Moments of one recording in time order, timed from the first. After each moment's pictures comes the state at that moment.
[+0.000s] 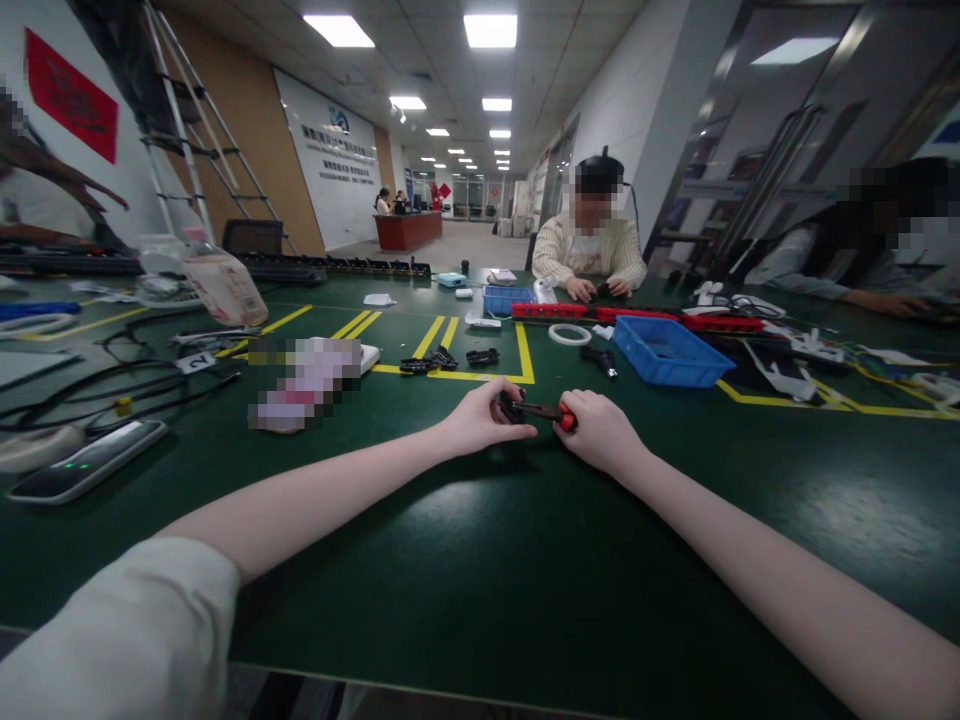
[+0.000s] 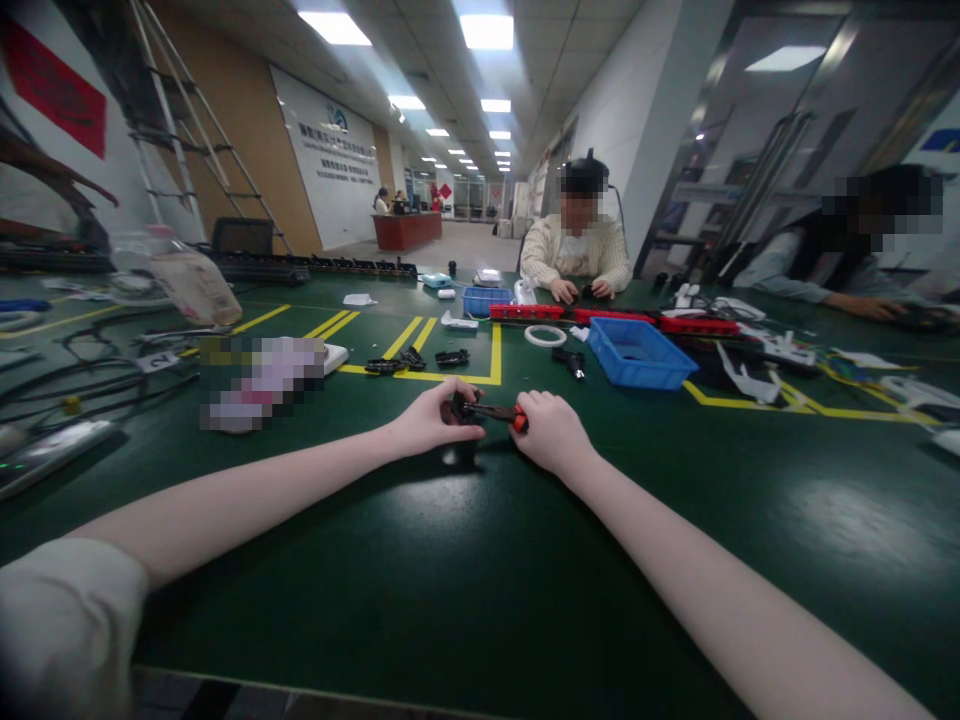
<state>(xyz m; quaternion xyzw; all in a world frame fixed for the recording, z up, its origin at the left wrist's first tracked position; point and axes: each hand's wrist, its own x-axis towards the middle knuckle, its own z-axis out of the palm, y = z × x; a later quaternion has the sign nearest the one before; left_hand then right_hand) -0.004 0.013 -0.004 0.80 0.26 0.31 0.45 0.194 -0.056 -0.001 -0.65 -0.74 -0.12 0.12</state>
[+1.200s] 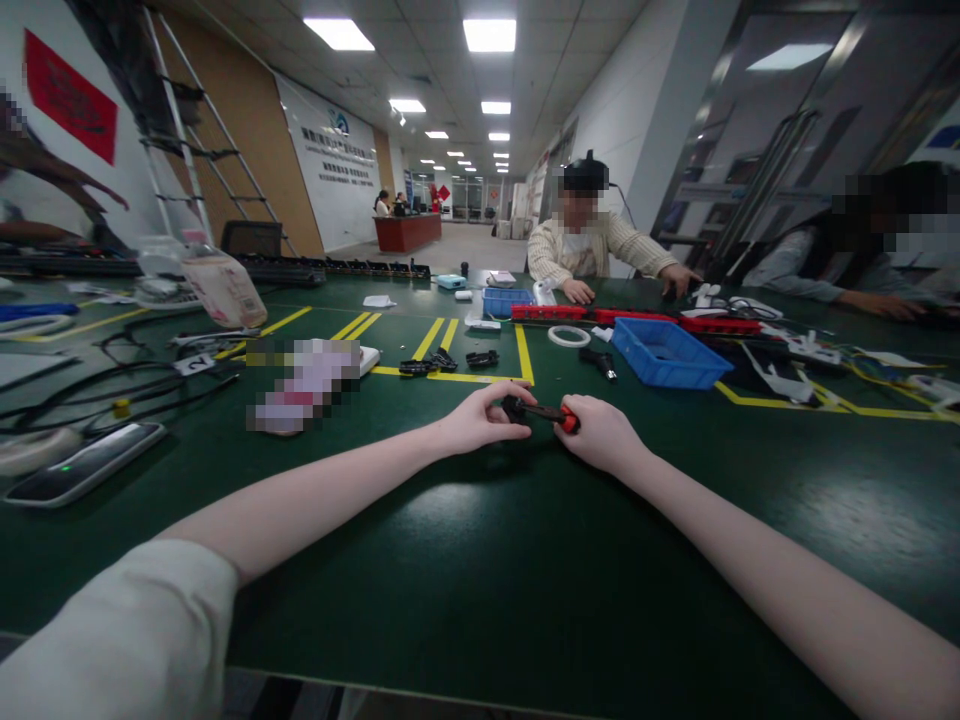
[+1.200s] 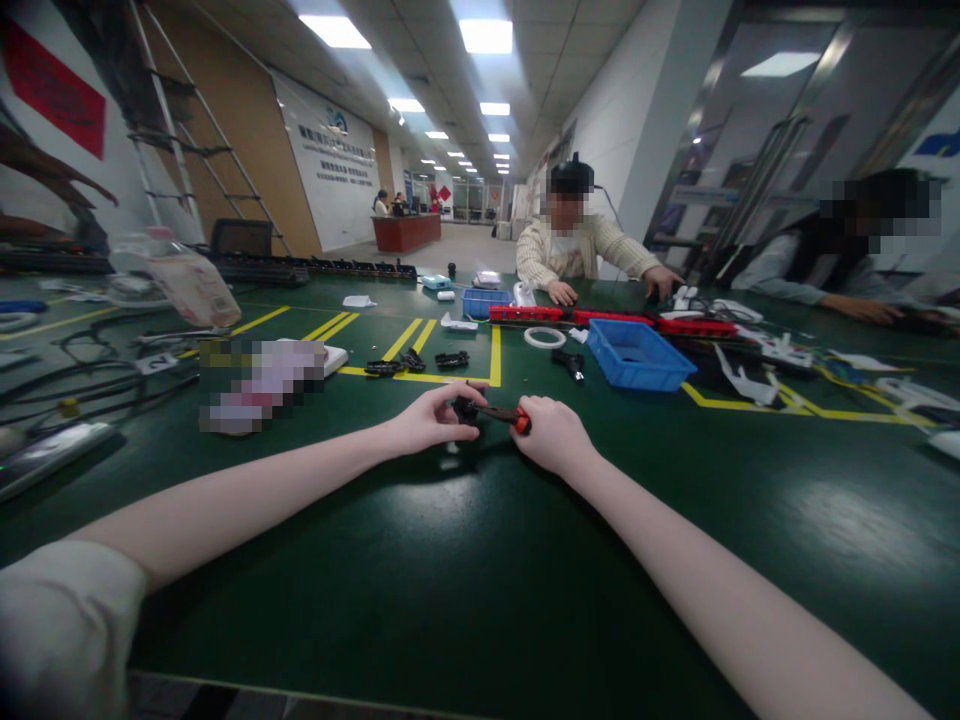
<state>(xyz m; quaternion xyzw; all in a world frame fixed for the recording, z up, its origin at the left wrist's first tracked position) -0.008 0.015 0.001 0.78 0.19 0.28 0.52 0.193 -0.058 0.004 -0.68 -0.72 -0.07 0.11</state>
